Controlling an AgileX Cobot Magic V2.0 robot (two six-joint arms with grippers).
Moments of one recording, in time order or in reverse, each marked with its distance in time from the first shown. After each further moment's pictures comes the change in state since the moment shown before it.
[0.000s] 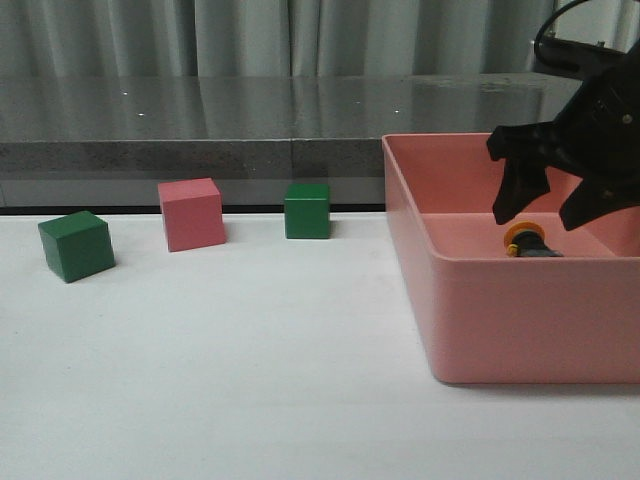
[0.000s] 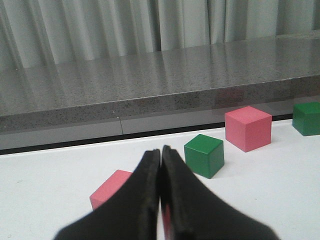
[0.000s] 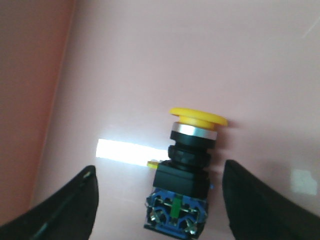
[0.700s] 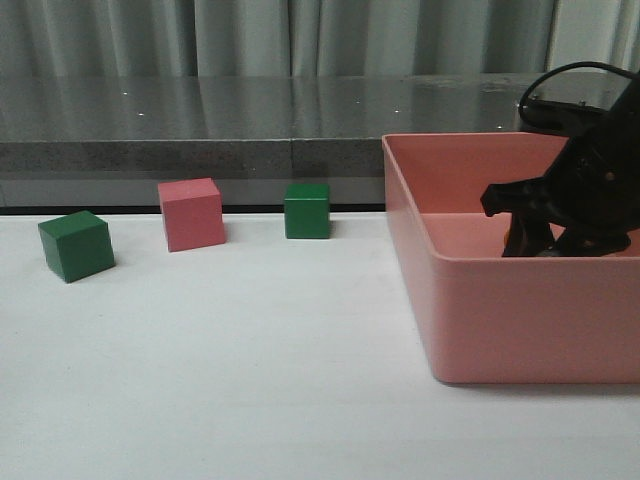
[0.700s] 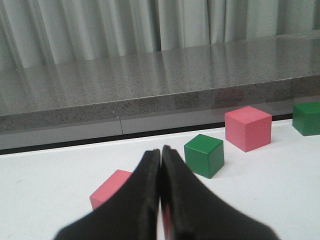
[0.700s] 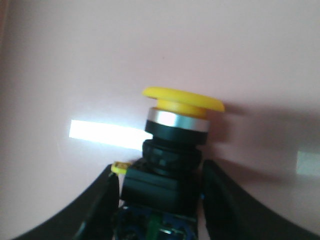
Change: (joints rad) left arm 0.000 0.000 0.000 0.000 0.000 0.000; right arm 0.000 0.109 0.000 -0.023 -0.038 0.000
